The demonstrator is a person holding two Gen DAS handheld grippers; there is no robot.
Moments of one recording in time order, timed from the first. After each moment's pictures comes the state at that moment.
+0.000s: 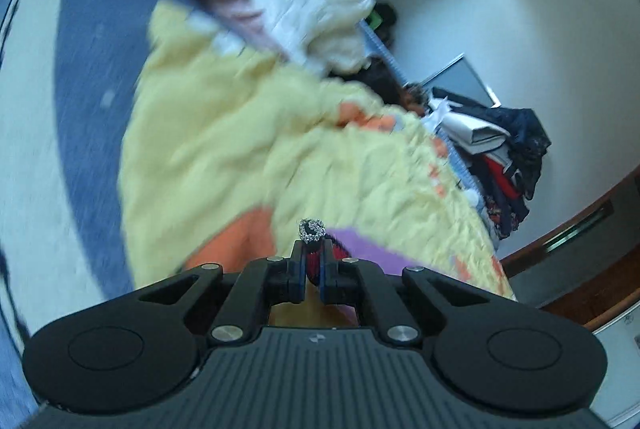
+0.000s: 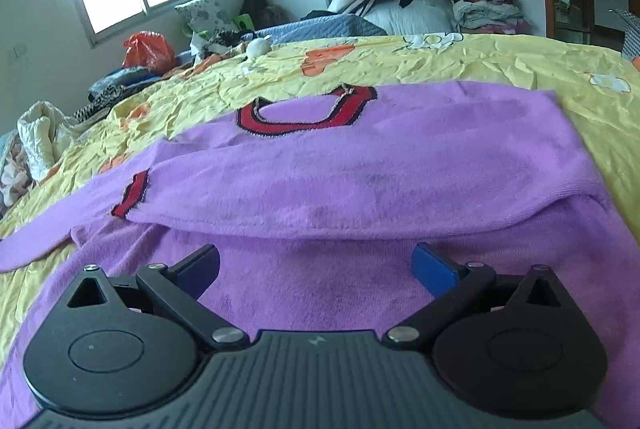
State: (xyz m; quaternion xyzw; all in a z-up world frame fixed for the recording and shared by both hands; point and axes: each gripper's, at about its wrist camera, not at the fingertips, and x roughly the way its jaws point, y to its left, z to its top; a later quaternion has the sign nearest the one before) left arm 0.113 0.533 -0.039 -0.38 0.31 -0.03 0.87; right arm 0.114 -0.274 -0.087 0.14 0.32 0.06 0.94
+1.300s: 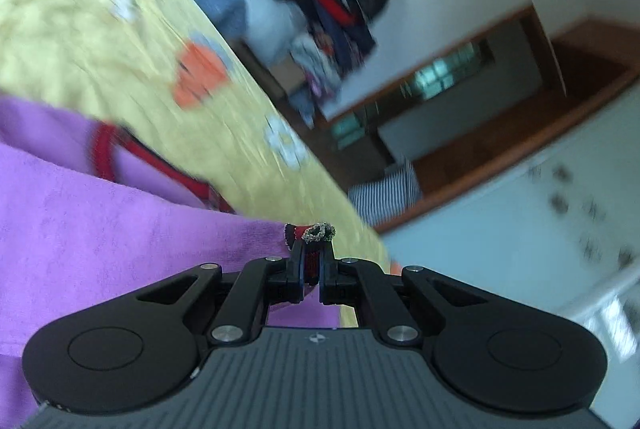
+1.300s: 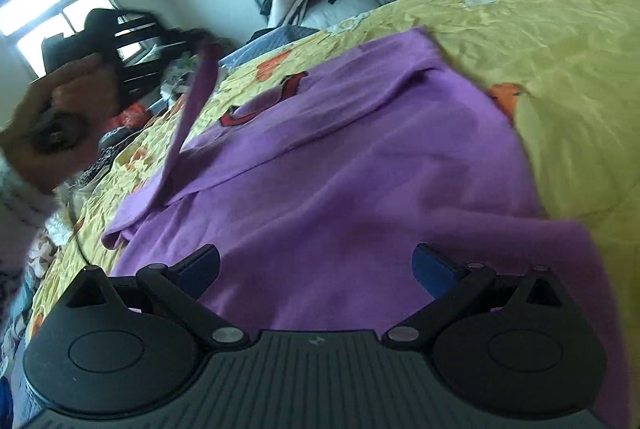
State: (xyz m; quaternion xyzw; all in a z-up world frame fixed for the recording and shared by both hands) left arm 0.276 -0.098 0.030 -0.32 0.39 -0.32 0.80; right arm -0.041 -0.302 -0.078 0.29 0.30 -0.01 0.91
